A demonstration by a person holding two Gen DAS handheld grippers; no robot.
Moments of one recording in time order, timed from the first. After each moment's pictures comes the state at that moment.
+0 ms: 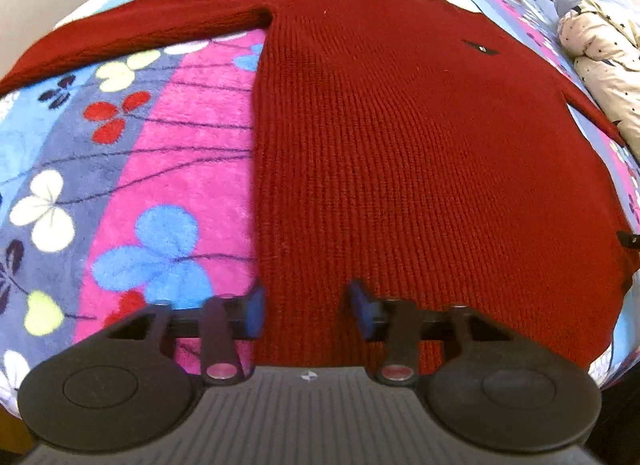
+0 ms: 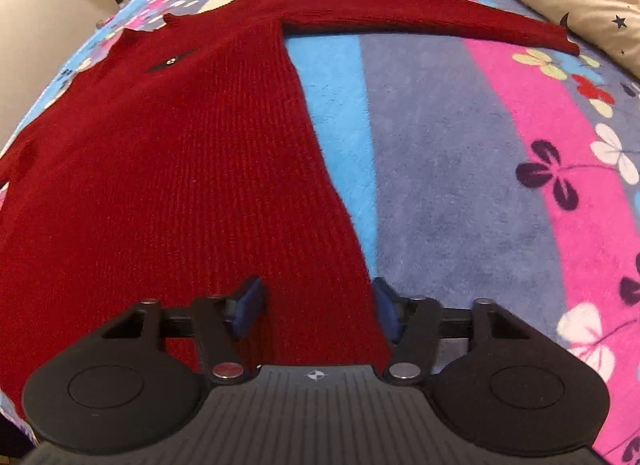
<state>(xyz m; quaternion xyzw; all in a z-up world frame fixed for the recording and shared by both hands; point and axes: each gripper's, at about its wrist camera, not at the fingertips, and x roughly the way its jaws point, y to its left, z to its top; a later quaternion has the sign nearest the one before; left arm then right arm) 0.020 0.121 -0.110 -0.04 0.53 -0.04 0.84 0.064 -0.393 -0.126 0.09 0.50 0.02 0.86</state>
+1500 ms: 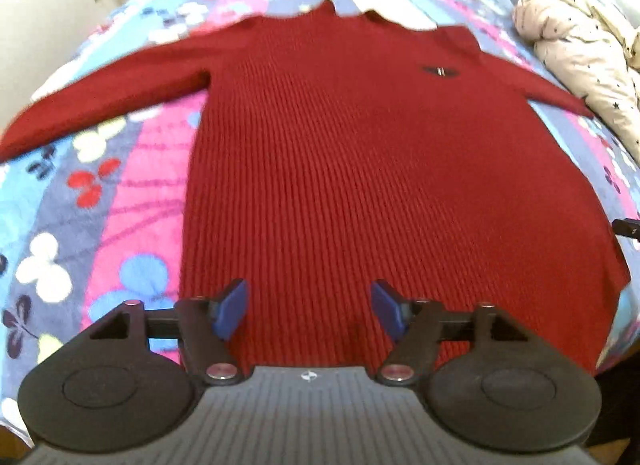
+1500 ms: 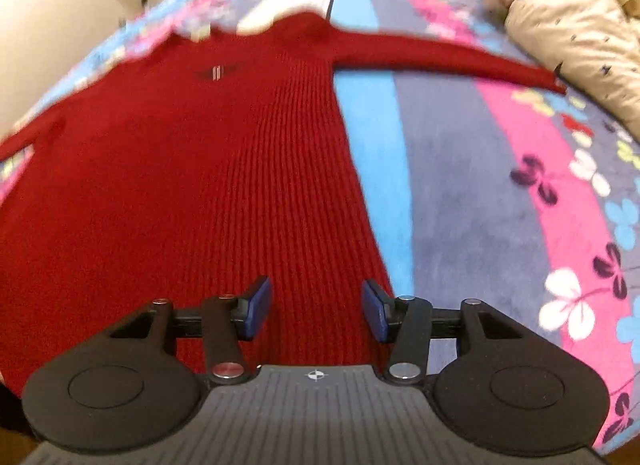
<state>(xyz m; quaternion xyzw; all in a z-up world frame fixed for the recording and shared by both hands) -0.011 0.082 -0.078 0.02 0.48 -0.08 0.87 -0.002 -0.350 -0.094 0.05 0.43 0.01 0.90</state>
